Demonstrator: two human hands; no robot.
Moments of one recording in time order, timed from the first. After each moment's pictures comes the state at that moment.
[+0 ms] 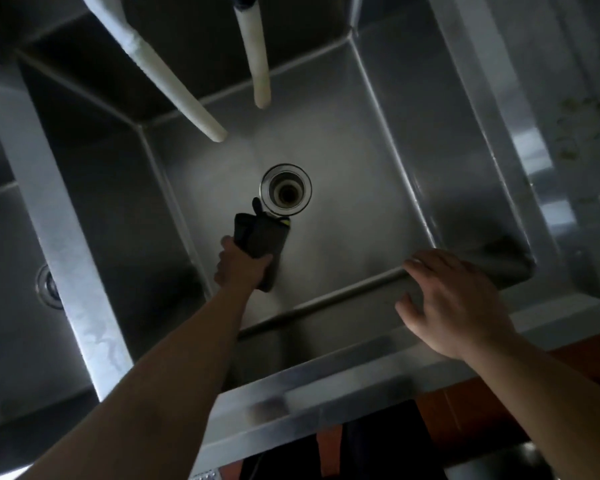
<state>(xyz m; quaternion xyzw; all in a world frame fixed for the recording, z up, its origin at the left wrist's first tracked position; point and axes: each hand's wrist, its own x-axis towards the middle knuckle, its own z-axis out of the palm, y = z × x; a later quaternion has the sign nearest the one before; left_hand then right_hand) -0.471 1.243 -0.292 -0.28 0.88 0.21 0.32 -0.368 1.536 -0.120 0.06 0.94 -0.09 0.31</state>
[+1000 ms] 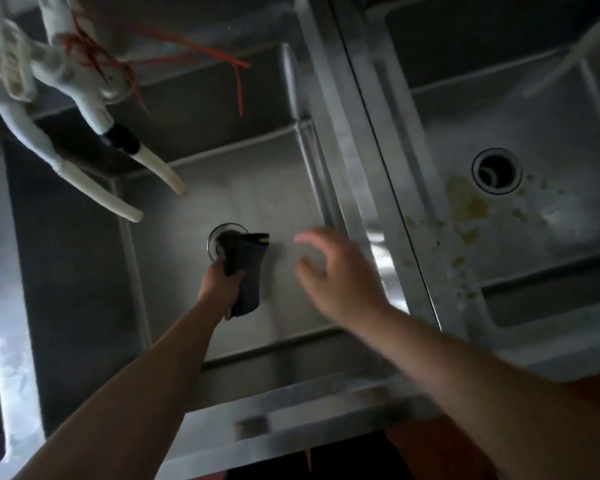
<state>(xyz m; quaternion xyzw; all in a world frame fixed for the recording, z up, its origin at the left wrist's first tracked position) -0.507 1.389 -0.218 -0.25 0.87 0.33 0.28 -0.481 1.615 -0.063 0.07 0.86 -0.48 0.13</state>
